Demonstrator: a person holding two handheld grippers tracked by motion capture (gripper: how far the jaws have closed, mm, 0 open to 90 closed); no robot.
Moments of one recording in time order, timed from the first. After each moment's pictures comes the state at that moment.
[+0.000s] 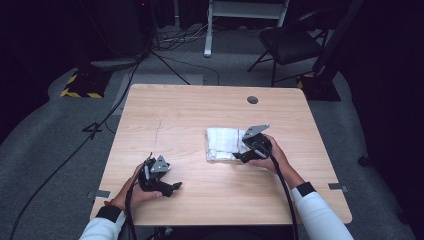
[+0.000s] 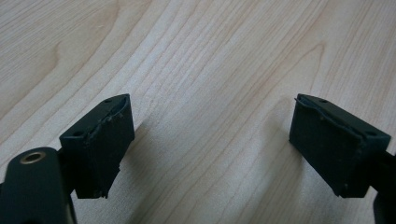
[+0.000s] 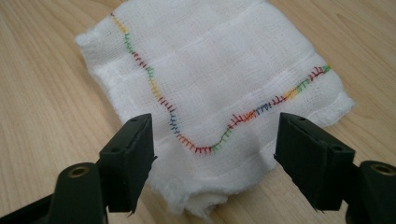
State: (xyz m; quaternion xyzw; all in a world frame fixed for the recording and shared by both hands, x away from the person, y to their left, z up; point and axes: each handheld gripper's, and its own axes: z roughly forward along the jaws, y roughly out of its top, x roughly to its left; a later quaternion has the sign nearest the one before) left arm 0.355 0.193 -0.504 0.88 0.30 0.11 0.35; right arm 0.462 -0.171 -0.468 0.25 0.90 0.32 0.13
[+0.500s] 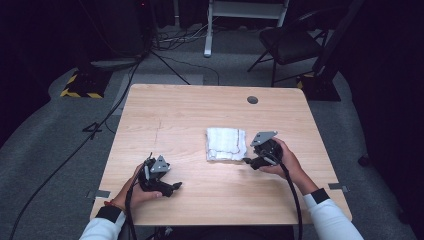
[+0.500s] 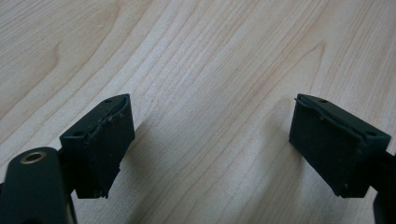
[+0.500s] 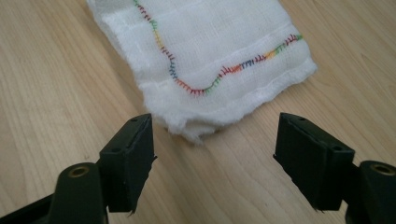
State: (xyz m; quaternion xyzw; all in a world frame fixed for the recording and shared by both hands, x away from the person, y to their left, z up) left arm 0.355 0.193 -0.504 0.88 0.30 0.11 0.35; right arm 0.433 -0.194 -0.453 0.23 0.92 0.28 0.17
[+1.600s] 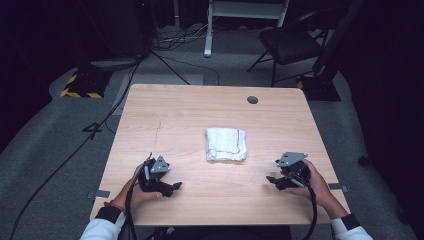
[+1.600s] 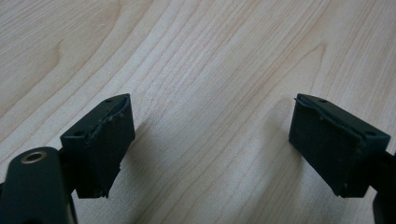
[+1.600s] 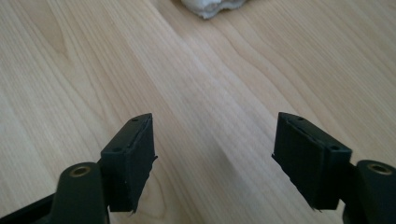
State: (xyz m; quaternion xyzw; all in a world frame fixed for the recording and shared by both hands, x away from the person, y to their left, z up) left arm 0.353 0.193 -0.504 0.88 0.30 0.11 0.35; right arm 0.373 -0.268 -0.467 0.25 0.91 0.27 0.18
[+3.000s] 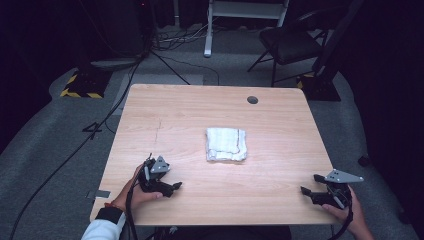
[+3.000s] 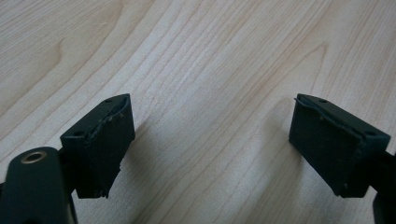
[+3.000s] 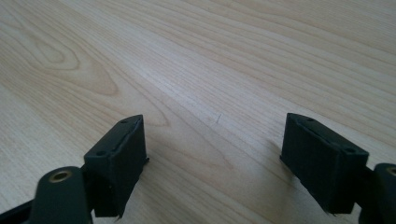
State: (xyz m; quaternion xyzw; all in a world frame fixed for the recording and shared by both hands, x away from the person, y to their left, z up) left arm 0.353 0.193 -0.504 0.88 0.31 0.11 0.35; right arm 0.327 -0.392 -0.503 0.41 0.82 0.36 0.18
